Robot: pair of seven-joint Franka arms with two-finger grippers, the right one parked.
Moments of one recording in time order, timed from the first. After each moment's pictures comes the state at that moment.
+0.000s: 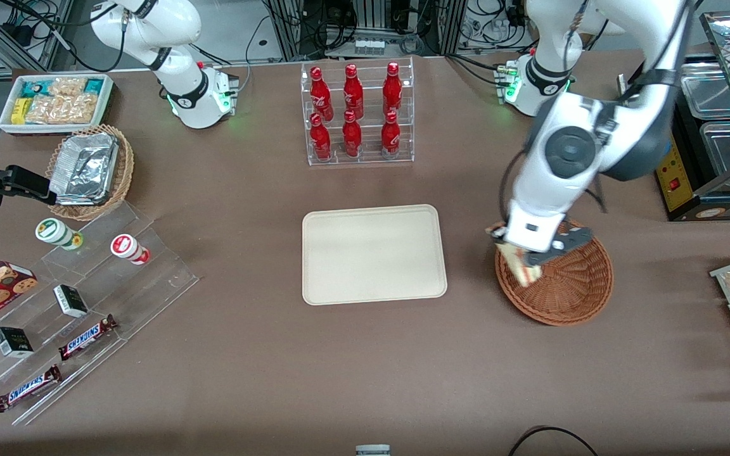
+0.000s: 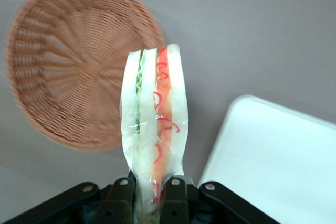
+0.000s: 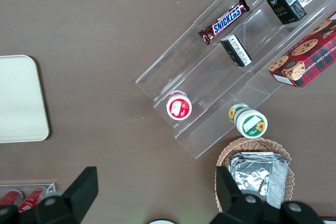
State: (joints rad) arm -0.37 0.22 -0.10 -1.81 0.09 1.97 -0.88
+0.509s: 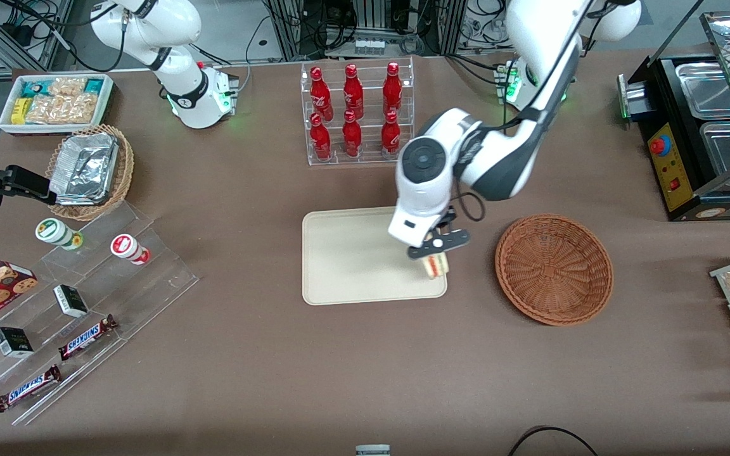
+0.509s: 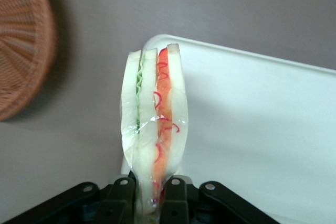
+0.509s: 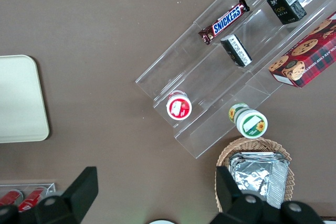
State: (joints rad) arm -0.61 0.49 -0.10 -1.60 0.09 1.98 -1.00
